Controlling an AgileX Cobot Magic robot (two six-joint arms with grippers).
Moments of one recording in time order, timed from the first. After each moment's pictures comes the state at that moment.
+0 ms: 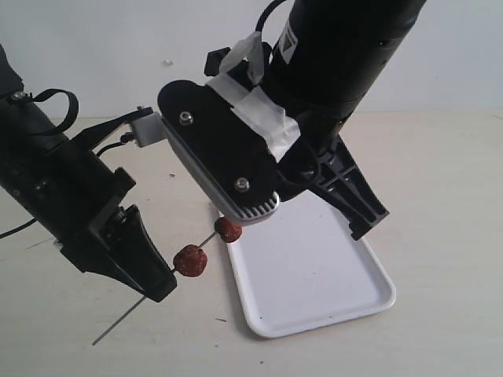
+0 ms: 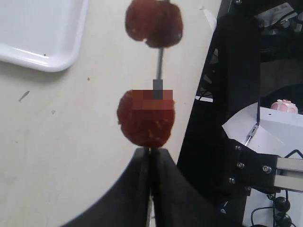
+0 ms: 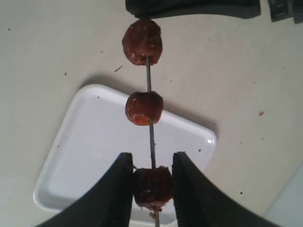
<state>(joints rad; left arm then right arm) -0.41 1.62 -1.06 -0.79 1.27 1.01 0.71 1.58 -1.42 0.03 1.14 -1.42</state>
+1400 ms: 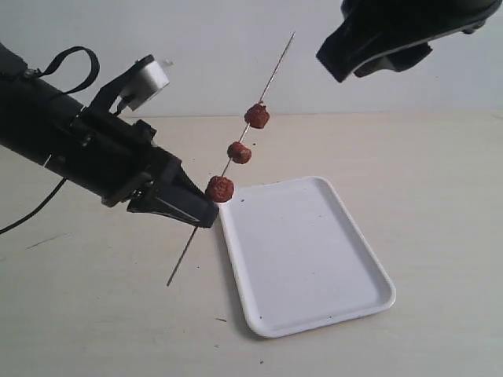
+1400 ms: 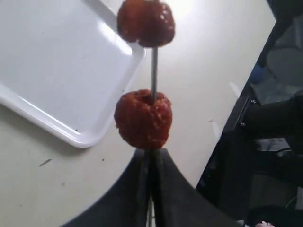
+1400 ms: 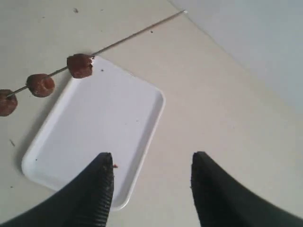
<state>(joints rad) -0.41 1.62 -1.07 -1.01 1.04 0.82 0.72 1.33 -1.45 -0.45 1.21 0.19</state>
